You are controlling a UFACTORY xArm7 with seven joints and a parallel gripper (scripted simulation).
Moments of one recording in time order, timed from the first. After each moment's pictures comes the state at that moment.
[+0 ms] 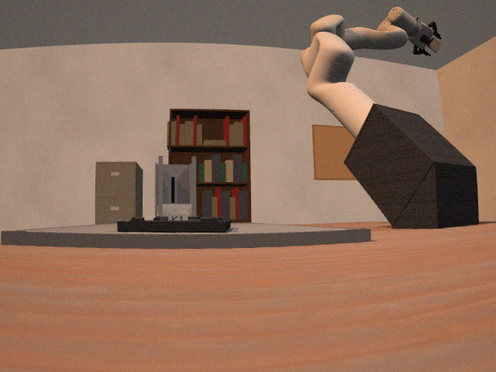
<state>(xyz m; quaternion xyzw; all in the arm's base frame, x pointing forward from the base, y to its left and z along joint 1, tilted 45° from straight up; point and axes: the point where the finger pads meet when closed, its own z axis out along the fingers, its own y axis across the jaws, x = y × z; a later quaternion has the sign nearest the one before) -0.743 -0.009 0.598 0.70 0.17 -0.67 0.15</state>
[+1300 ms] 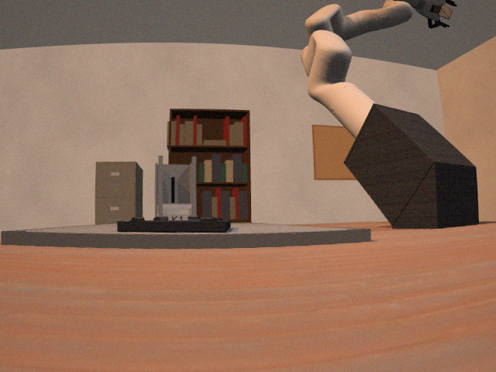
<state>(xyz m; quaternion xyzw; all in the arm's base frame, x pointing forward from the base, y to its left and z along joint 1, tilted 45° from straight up) -0.722 0.154 0.536 0.77 0.14 -0.62 0.03</state>
